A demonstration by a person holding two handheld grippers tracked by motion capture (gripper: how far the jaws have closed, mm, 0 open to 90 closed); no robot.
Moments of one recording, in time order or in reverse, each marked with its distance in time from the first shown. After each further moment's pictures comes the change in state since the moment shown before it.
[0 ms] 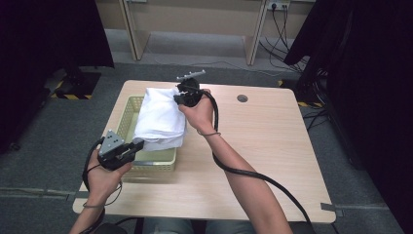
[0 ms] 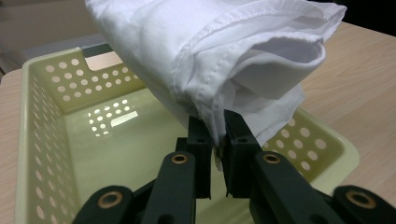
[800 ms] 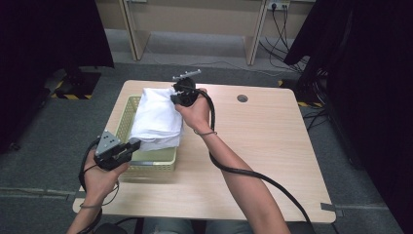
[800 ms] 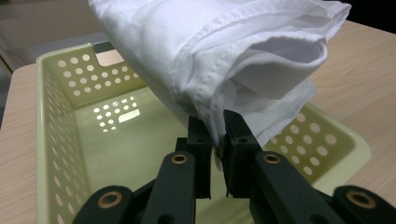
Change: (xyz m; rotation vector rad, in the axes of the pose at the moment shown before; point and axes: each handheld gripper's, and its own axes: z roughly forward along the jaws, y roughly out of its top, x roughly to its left) left arm 0.007 -0.003 -0.004 0.001 0.019 -0.004; right arm 0.008 0.004 0.006 0.005 0.004 -0.010
